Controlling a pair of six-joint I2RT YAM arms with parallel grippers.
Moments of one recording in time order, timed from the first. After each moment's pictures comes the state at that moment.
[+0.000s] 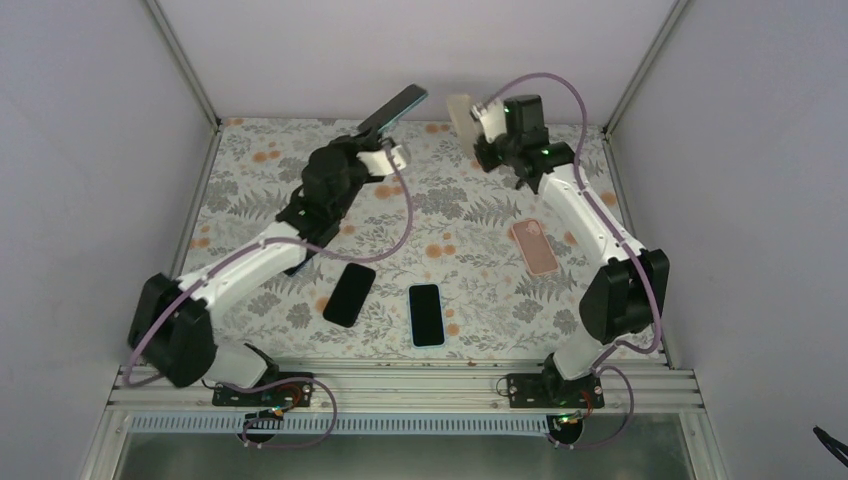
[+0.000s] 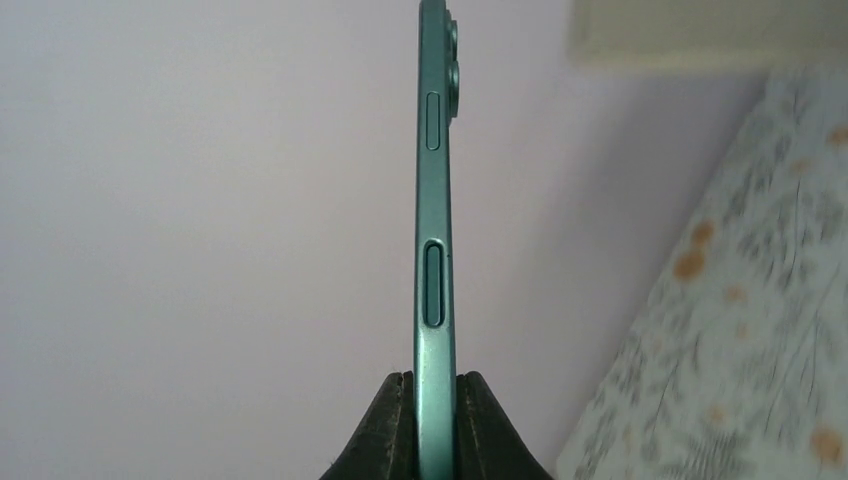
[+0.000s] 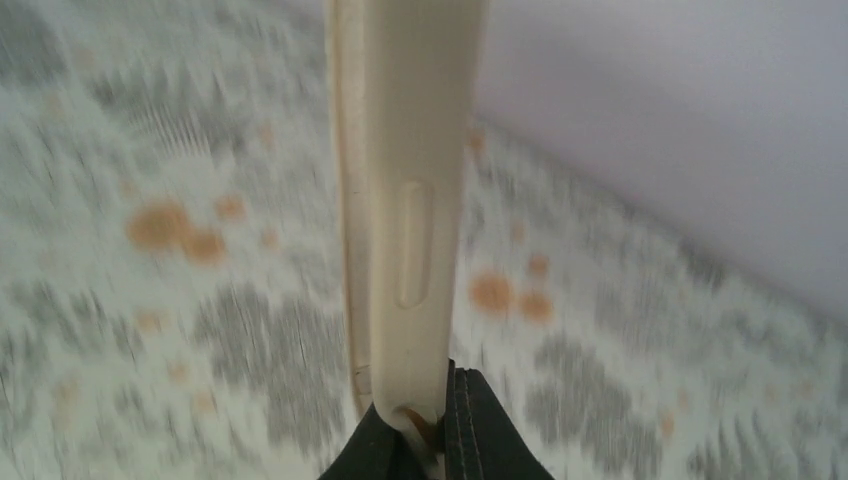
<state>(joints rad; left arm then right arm) -0.61 1.45 1.10 0.39 -0.24 0.97 0.35 1.66 1.58 -0.48 -0.03 -0.26</state>
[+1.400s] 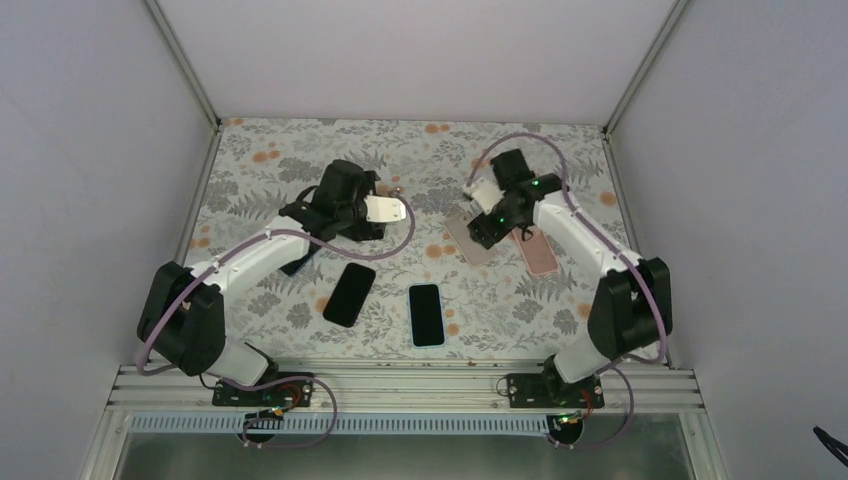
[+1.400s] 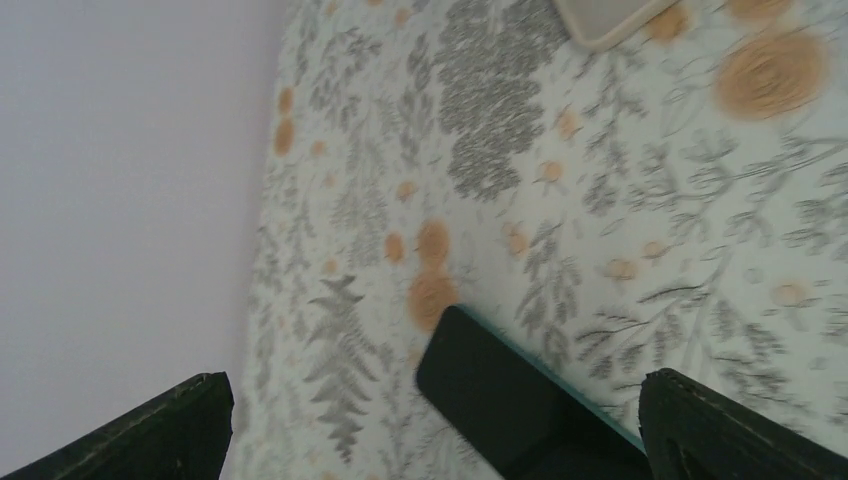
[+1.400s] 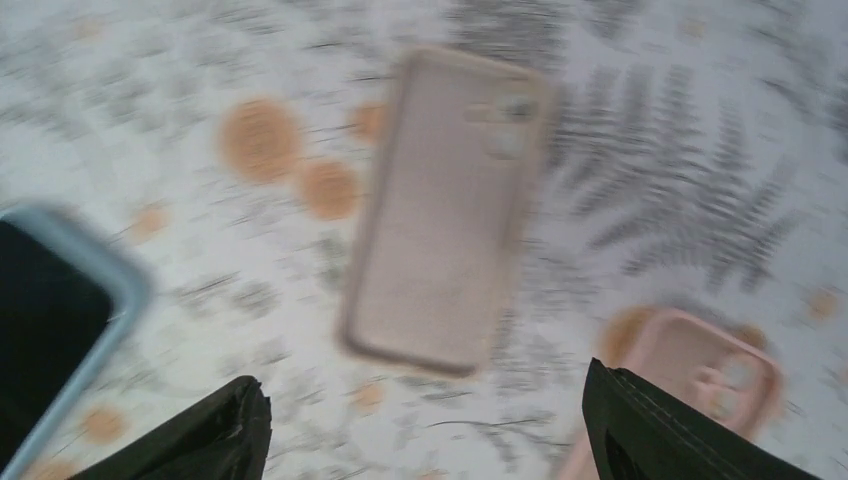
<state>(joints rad) -0.56 1.47 1.01 -0.19 -0.01 1.05 0.32 1.60 1.27 -0.87 -0.09 -0.37</state>
